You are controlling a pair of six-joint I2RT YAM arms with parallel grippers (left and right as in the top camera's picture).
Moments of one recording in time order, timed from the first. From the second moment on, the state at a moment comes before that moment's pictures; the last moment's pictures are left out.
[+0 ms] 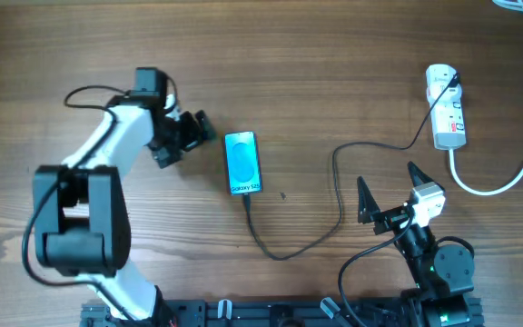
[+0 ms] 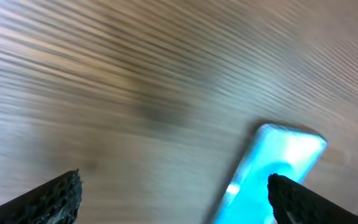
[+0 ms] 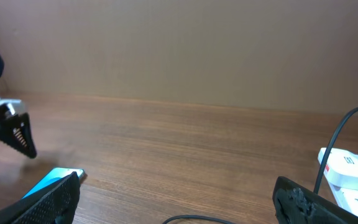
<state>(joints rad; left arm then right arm) -0.05 1.88 1.19 -0.71 0.31 -0.49 0.17 0.02 0.01 0.01 -0.13 0.04</state>
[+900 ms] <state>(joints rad) -0.35 1.45 0.44 0.19 0.12 -0.47 0.17 0.01 0.01 0.01 -0.13 0.04</state>
